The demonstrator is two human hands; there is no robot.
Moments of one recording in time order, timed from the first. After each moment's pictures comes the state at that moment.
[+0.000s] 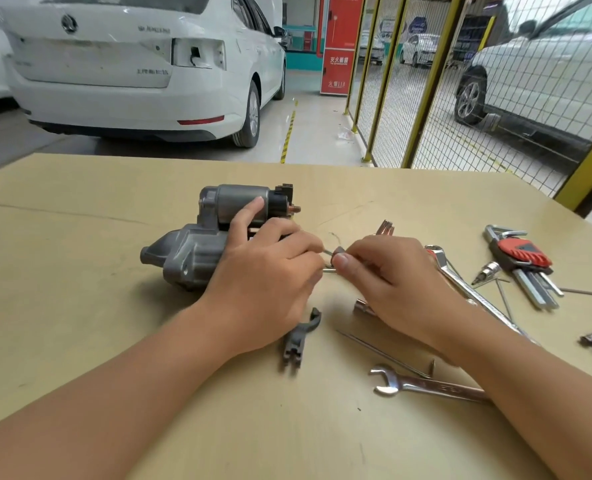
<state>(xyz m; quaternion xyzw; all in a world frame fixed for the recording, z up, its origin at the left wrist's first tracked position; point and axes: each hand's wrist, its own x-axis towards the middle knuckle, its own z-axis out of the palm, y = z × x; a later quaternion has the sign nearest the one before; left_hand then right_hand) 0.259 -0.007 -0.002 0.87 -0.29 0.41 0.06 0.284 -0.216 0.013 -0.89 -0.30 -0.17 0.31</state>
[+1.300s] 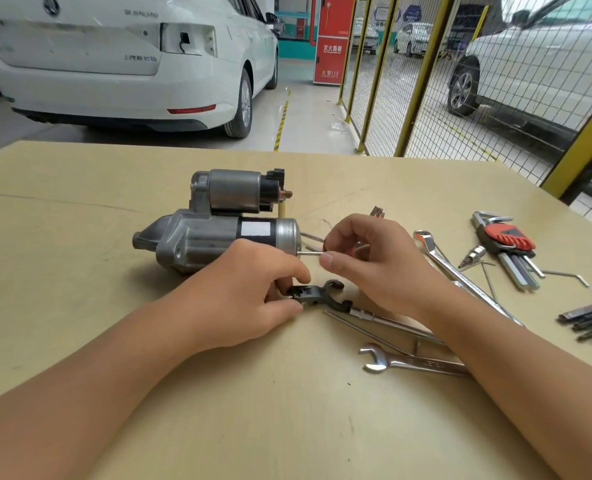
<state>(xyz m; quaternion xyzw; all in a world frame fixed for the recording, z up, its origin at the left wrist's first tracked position) 0.239 0.012 0.007 0.92 -0.29 0.09 0.27 0.286 -0.214 0.009 -0.85 -0.25 -0.06 0.46</state>
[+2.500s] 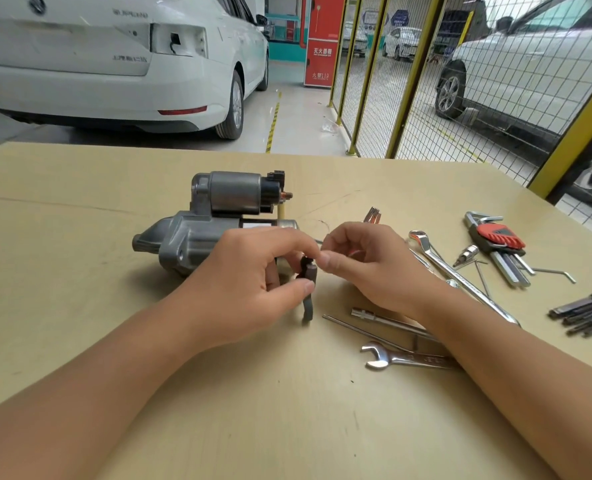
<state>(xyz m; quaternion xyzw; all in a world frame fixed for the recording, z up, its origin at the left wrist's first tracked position) 0.232 0.009 0.014 0.86 -0.30 0.16 0.40 0.288 -0.211 0.003 -0.84 -0.26 -0.02 0.48</state>
